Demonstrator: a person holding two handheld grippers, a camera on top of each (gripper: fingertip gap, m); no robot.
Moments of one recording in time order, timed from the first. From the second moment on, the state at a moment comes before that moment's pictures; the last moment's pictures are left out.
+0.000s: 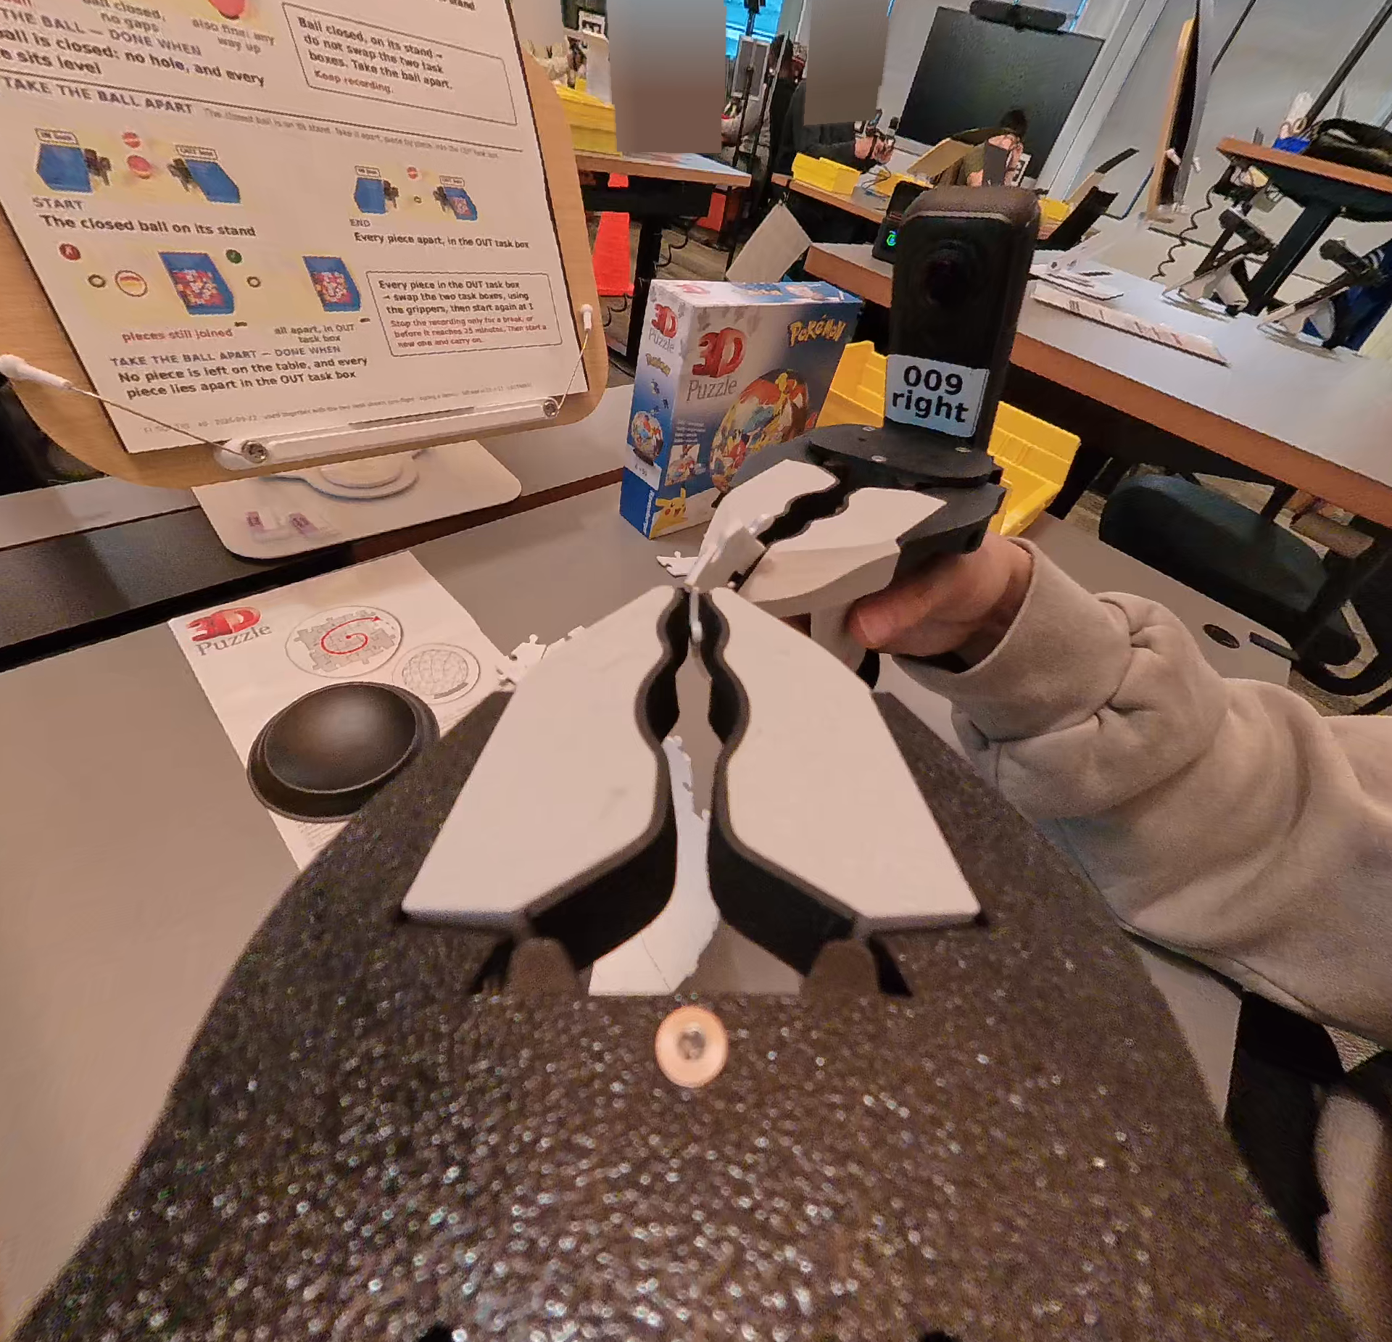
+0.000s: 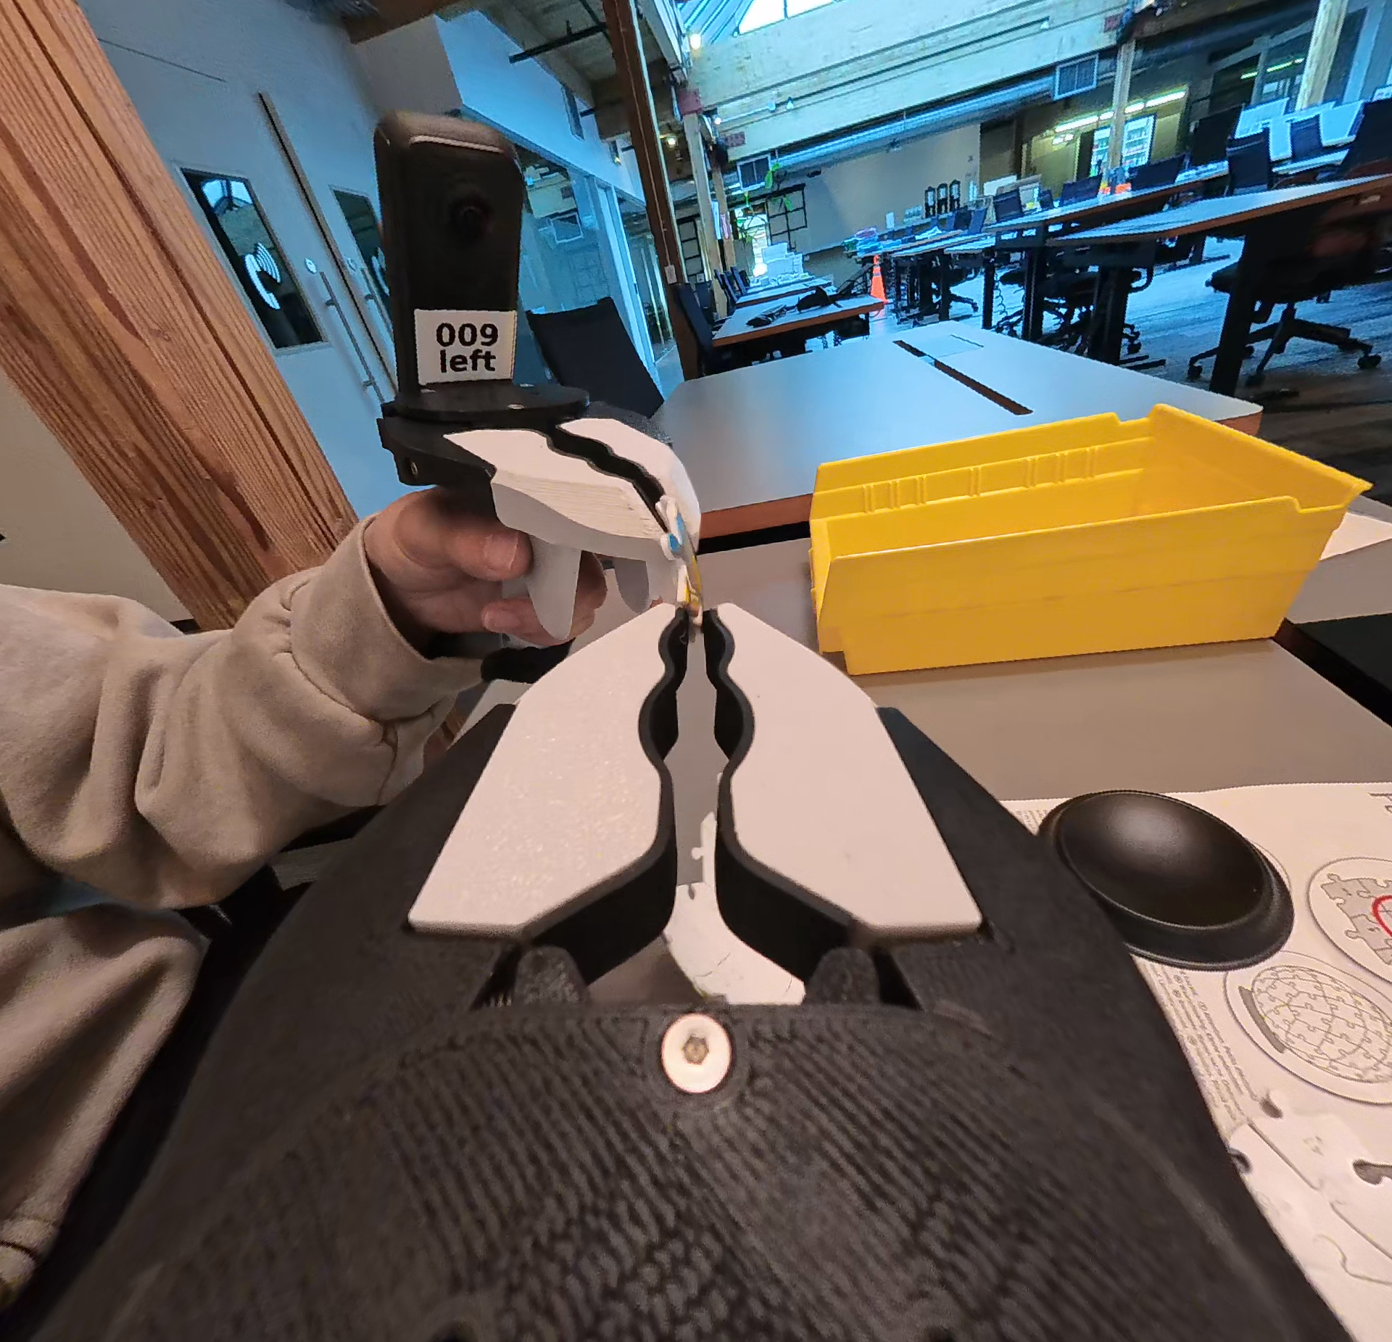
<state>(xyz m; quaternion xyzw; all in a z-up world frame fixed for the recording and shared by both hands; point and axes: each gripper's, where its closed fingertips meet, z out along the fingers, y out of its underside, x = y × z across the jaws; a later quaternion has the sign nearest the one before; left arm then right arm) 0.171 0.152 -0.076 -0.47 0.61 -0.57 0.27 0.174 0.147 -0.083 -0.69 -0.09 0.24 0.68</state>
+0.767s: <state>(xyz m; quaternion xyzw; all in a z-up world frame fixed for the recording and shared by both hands) 0.161 0.153 -0.079 -0.46 0.64 -0.52 0.33 0.164 0.147 -0.087 -0.71 -0.09 0.27 0.65</state>
